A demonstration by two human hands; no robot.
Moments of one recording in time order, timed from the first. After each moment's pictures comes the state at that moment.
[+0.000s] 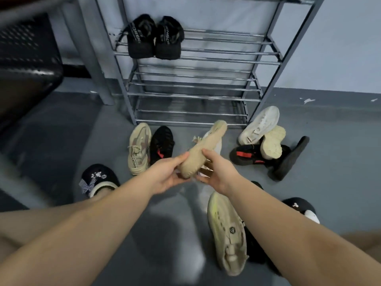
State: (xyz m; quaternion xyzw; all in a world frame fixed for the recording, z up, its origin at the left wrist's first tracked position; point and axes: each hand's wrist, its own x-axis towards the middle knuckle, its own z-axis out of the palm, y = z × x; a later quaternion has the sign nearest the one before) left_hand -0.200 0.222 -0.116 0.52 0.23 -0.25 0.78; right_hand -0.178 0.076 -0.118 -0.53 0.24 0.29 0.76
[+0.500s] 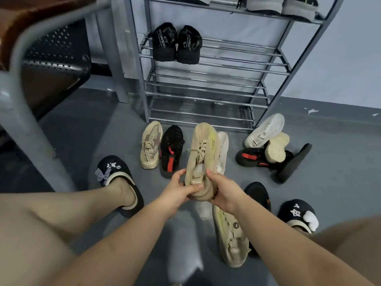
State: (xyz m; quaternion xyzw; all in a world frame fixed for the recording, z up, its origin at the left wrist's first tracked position) left_hand -0.281 0.220 -0.140 0.55 0.24 -0.17 0.78; right_hand -0.244 0.079 -0.130 -0.52 0.19 0.36 0.75
